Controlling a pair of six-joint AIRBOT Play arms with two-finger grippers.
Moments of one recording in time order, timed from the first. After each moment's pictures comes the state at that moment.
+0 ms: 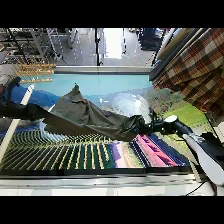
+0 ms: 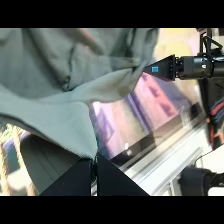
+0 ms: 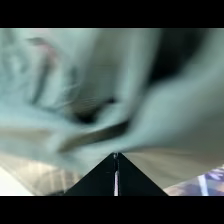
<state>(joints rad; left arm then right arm) 0.34 -1.26 1.37 0.64 -1.56 -1.14 -0.03 -1.54 1.03 -0.56 1.05 1.11</state>
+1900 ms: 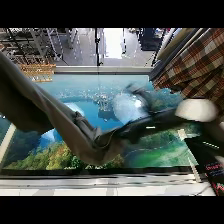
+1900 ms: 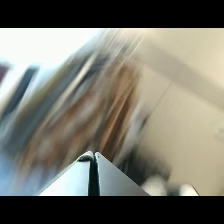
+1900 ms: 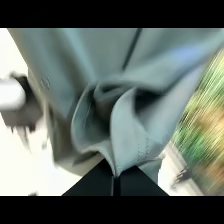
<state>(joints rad) 0.66 -1.09 1.75 -0.25 -1.40 -1.09 0.39 -1.02 1.38 -0.79 1.42 1.27</state>
